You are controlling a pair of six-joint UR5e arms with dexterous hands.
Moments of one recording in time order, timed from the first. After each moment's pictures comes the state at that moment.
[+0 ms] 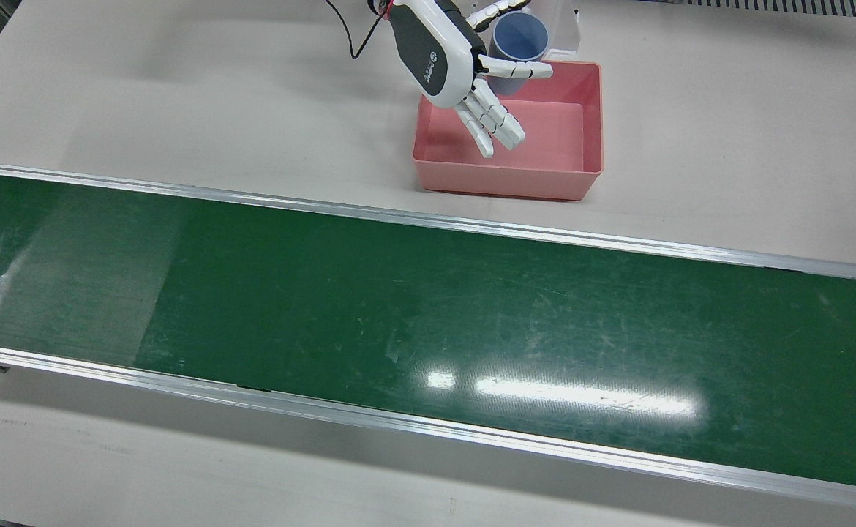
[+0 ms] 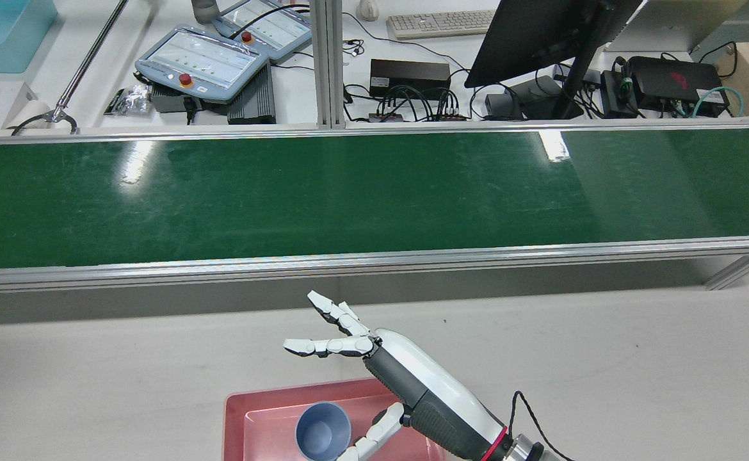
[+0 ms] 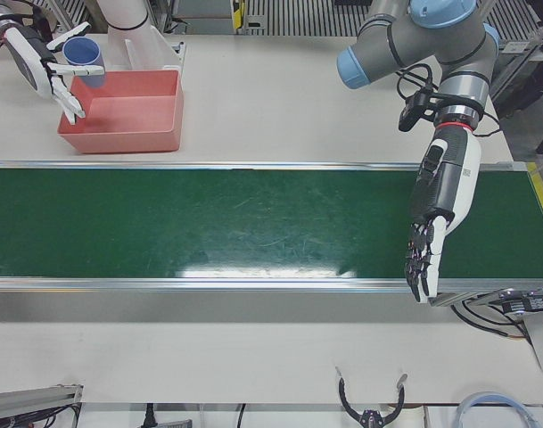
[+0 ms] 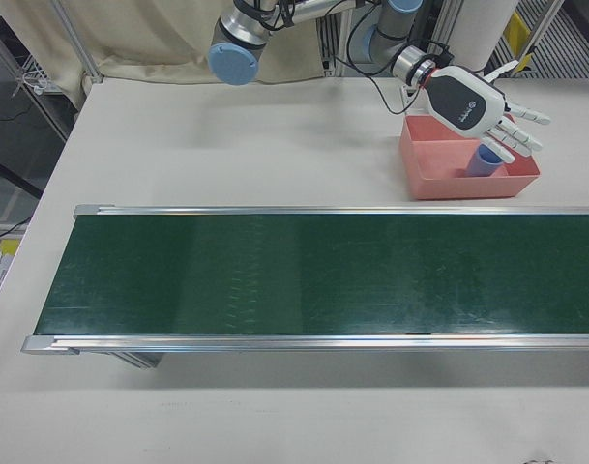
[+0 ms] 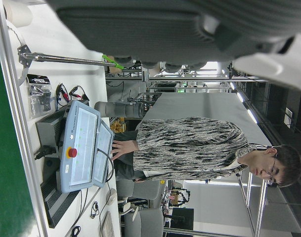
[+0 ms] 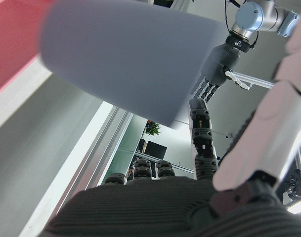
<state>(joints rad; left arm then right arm) -1.44 -1.72 -1.75 0.25 1.79 0.00 0.03 -1.24 2.33 -3.52 -0.75 -0.99</state>
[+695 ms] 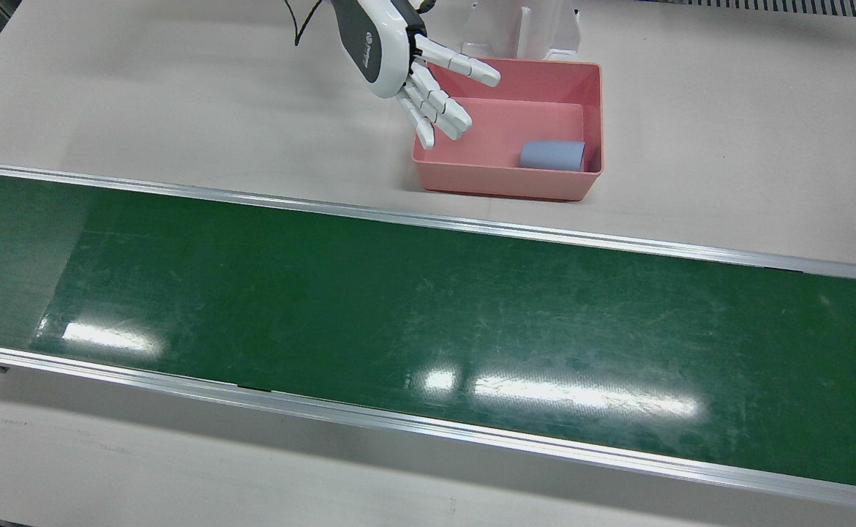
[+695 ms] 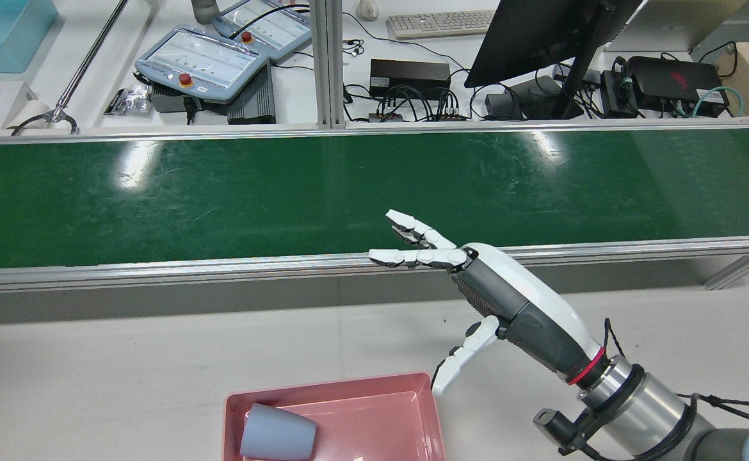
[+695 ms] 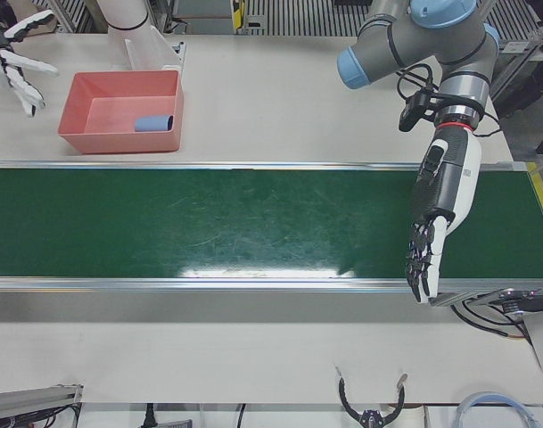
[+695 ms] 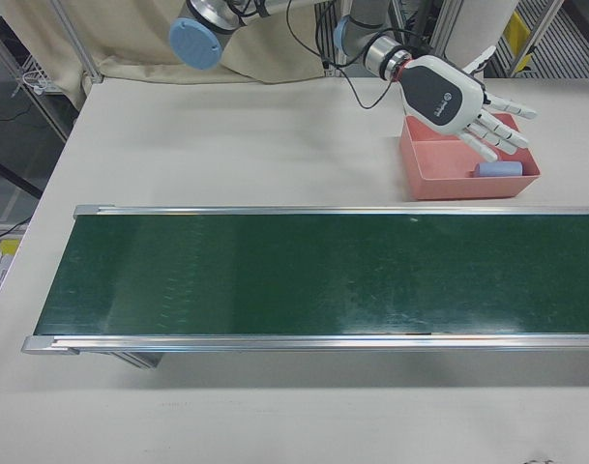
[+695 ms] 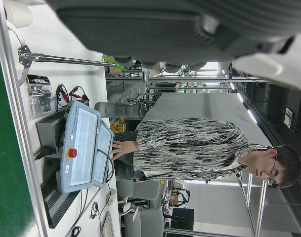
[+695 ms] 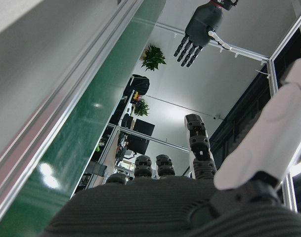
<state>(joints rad) -1.44 -1.72 -1.75 0.25 1.79 0.00 0.22 -1.43 2.48 -3.54 -0.84 -0.89</state>
